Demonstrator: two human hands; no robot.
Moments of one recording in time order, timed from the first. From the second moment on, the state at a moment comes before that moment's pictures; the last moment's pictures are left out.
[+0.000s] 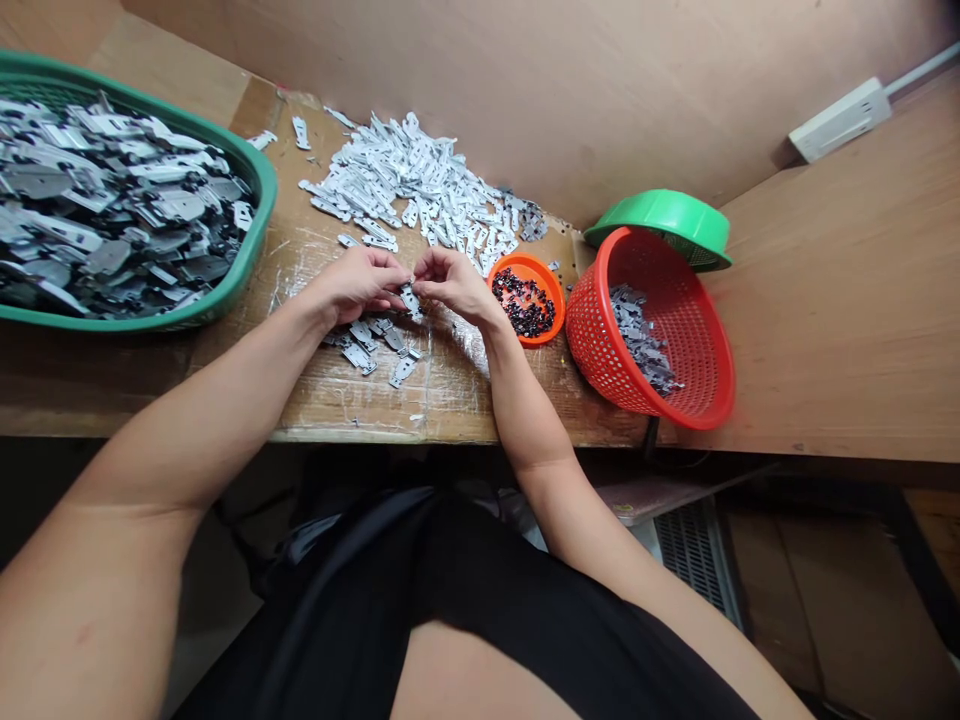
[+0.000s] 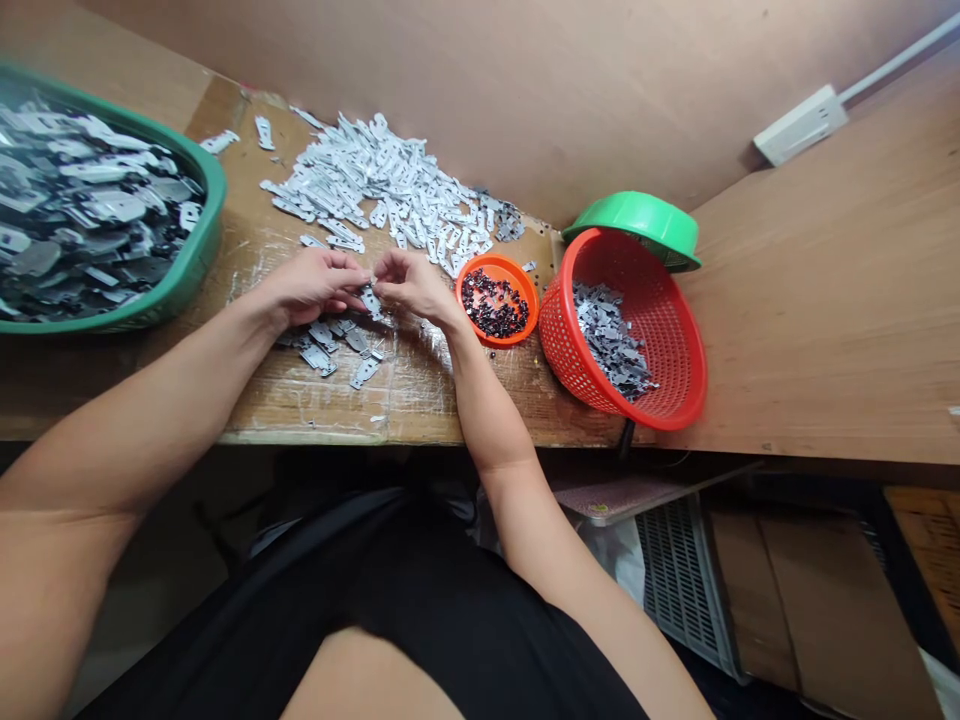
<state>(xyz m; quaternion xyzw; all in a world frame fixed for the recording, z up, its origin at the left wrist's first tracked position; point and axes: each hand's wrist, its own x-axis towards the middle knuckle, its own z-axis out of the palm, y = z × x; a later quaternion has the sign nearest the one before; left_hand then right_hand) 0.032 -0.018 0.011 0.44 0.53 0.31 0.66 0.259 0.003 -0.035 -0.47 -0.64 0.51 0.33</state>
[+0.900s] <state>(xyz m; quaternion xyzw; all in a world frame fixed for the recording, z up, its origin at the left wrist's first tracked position) 0.024 -0.001 -0.003 0.41 0.55 0.35 0.63 0.279 -0.017 -0.017 -0.53 -0.61 0.48 0.34</state>
